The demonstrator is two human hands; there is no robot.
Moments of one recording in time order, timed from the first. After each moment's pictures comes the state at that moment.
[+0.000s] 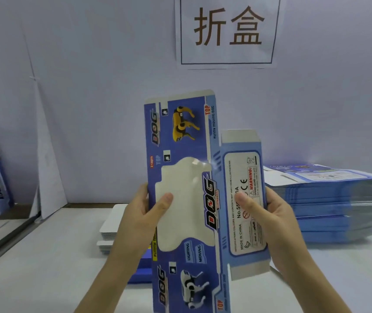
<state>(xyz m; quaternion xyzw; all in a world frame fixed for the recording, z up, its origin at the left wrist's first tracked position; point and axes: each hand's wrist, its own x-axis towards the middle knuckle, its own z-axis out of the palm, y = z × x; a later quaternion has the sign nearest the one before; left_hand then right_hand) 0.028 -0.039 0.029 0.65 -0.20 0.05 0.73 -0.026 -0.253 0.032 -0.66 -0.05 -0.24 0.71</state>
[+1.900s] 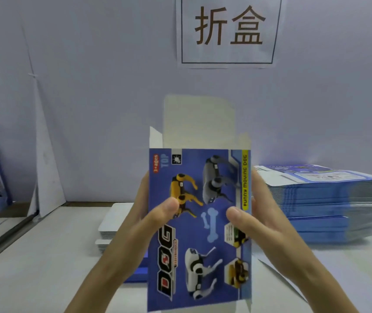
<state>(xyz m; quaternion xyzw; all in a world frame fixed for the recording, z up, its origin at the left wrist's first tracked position) 0.003 -0.041 0.053 0.61 -0.28 0.00 0.74 -0.048 -0.242 0.046 -0.76 -0.20 -0.20 0.59</state>
